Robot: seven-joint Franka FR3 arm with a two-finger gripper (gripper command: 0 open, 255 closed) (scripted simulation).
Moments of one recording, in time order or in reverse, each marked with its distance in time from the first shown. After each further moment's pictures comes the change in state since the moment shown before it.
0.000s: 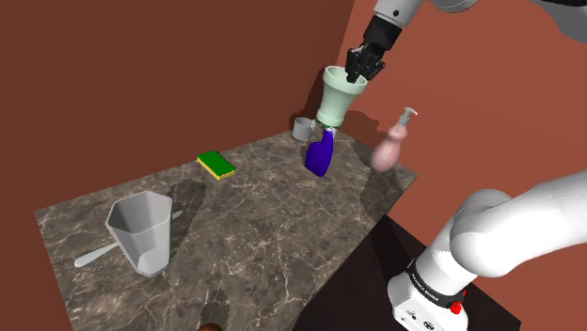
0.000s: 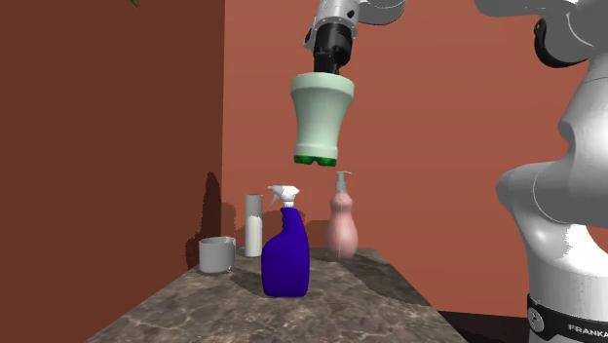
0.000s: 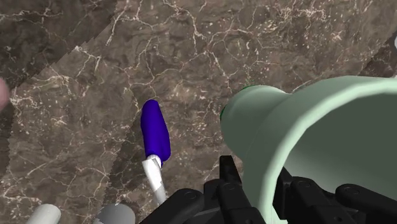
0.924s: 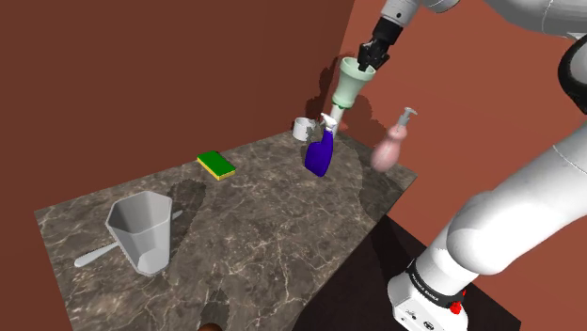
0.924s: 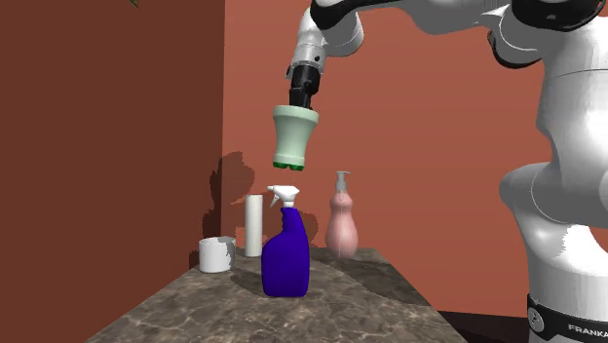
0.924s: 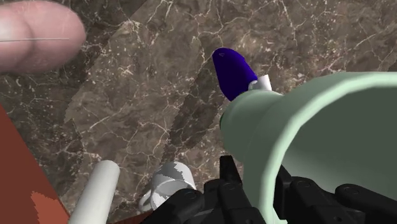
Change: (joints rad) arm -0.073 0.322 -0.244 0.324 0.018 -0.037 -0.320
